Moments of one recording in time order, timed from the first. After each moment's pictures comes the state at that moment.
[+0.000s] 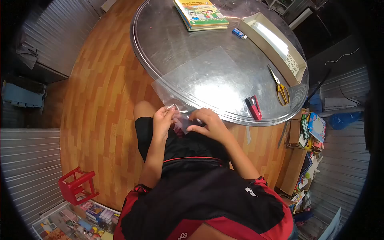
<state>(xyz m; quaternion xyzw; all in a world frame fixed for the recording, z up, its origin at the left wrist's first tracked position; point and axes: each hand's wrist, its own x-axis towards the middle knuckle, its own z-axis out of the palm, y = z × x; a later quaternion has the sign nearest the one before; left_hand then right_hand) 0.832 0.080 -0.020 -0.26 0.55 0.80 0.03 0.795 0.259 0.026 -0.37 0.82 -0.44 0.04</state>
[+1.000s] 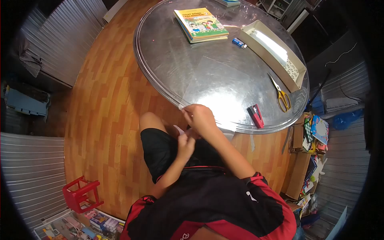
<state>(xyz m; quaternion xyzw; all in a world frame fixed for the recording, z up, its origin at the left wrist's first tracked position) 0.864 0.135 -0.031 -0.09 0.61 0.78 -0.05 0.772 0.200 0.045 -0.24 0.91 -0.34 0.01</state>
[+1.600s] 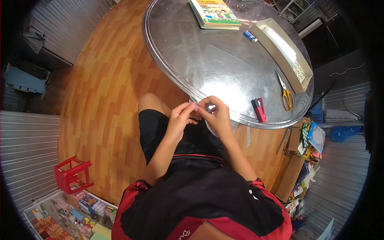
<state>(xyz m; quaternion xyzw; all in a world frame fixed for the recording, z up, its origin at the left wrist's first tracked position) 0.842 0.111 0.018 -0.16 0.48 0.86 0.07 0.800 0.234 0.045 -0.13 0.82 -0.56 0.05</state>
